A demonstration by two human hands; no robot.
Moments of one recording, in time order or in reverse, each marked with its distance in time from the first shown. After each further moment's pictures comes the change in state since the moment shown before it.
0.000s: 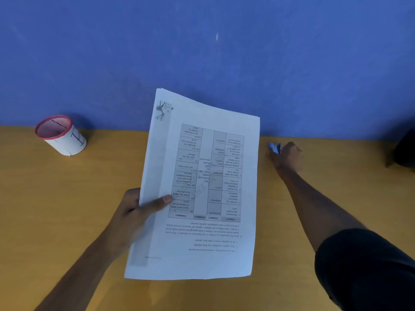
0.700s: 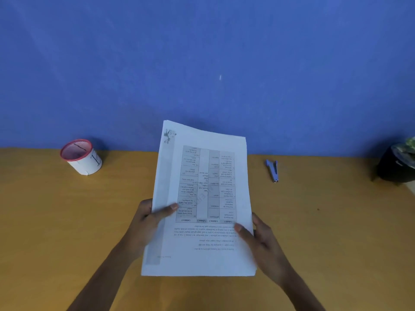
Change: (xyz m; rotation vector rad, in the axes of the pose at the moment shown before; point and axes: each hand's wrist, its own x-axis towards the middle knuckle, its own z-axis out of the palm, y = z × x) left_hand 0.007 0.005 -0.016 -0.013 0.019 -0.007; right_hand -0.259 -0.029 -0.120 0.972 -0.792 -0.184
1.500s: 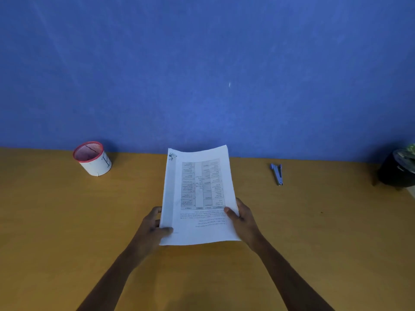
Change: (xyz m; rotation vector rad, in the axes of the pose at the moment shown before) left_hand 0.001 -0.046 -0.045 0.249 0.012 -0.198; right_hand 0.089 0.056 0.023 -0.192 0.117 0.000
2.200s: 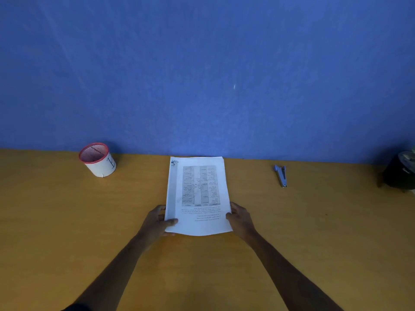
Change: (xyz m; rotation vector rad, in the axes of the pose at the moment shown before) left_hand 0.058 -0.024 -0.011 0.046 0.078 -0.153; right_hand 0.021 0.005 0.016 -0.244 -0.032 0.197
